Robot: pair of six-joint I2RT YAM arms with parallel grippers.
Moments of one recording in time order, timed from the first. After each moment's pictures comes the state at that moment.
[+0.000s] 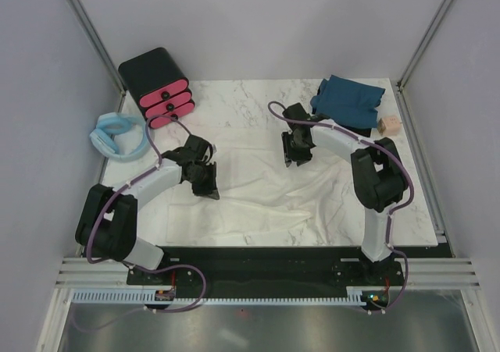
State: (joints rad) left arm -0.39 1.47 0.87 -0.60 0.24 -0.43; right arm 0.46 1.97 1.48 -0.71 0.02 0.37
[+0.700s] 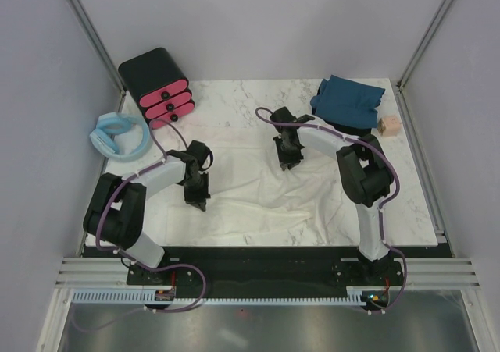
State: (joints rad) left arm -0.38 1.58 0.87 -0.74 0.06 -0.45; right arm 0.53 2.09 1.55 -0.75 0.07 0.37
